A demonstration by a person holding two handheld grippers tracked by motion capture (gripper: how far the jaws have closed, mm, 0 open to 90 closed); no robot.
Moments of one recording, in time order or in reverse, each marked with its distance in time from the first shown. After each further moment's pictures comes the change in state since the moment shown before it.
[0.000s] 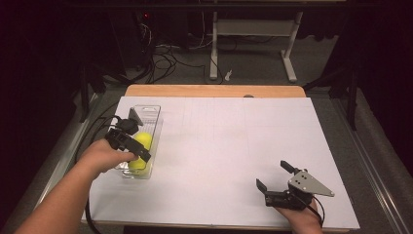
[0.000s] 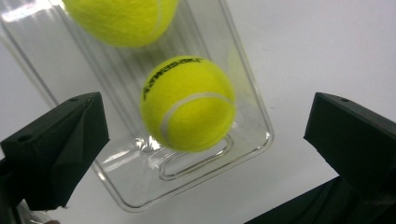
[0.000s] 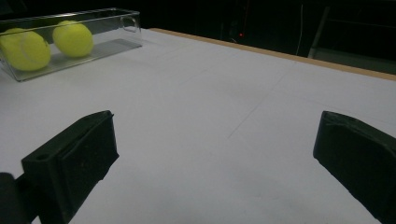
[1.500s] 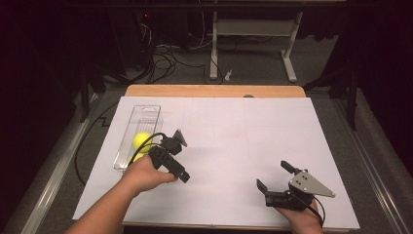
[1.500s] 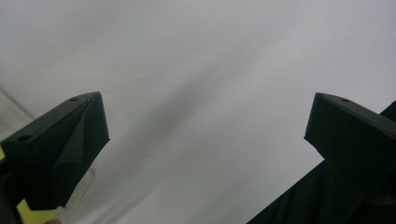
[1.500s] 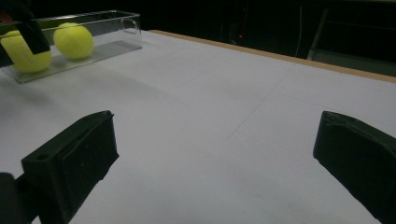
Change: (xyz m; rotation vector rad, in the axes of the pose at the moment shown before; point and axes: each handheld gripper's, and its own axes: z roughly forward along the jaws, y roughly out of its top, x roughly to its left) left arm -0.103 0.017 0.056 0.004 -0.064 0.210; right arm 0.000 0.001 -0.002 -0.006 0.000 0.002
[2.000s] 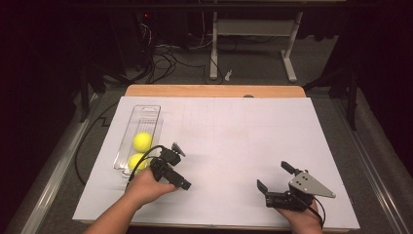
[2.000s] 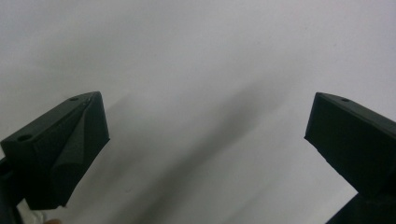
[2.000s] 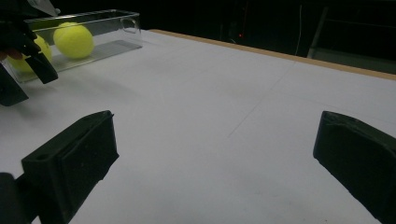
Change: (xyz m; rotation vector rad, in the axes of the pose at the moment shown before) left arm 0.008 -0.022 0.037 -0.142 -0.041 -0.009; right arm 0.000 -0.001 -0.001 0.004 0.000 0.006
